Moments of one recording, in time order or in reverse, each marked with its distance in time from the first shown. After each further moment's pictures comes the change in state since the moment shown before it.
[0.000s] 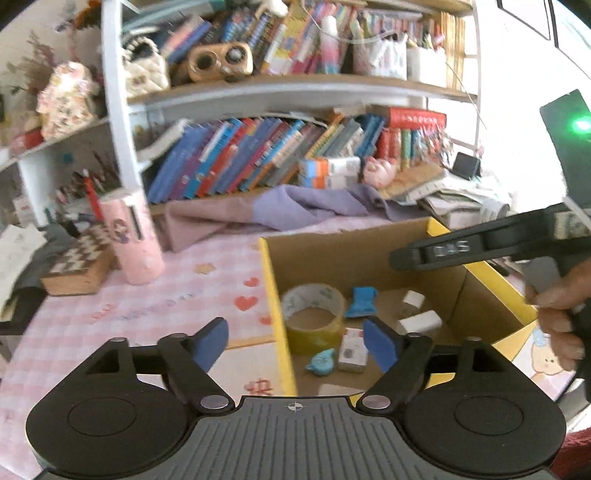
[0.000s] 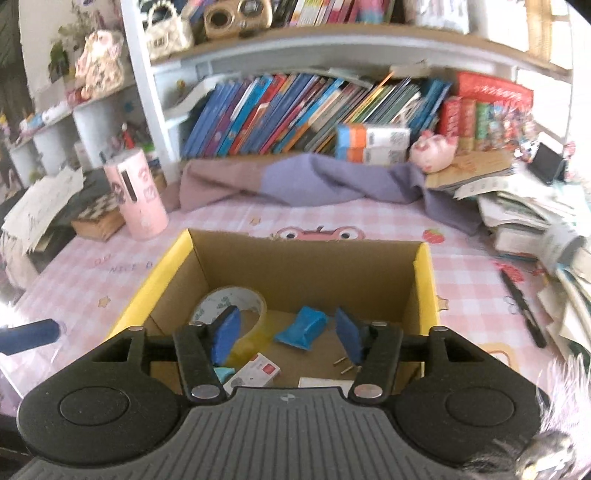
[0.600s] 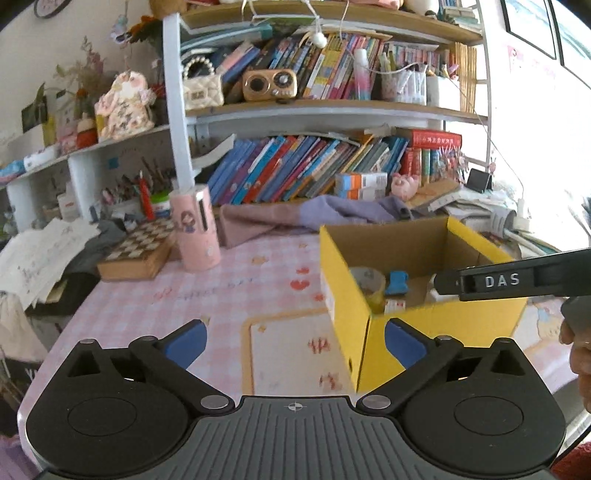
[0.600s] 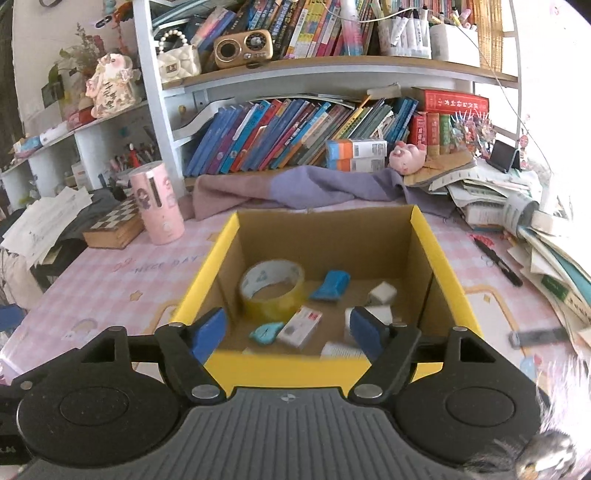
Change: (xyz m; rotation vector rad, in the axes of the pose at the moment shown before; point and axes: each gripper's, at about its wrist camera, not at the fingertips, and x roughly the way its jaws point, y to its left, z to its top) left arm -0.079 0.052 -0.055 -0.027 -0.055 0.044; right arm -0.073 0.083 -0.075 0.060 -0.089 -0.095
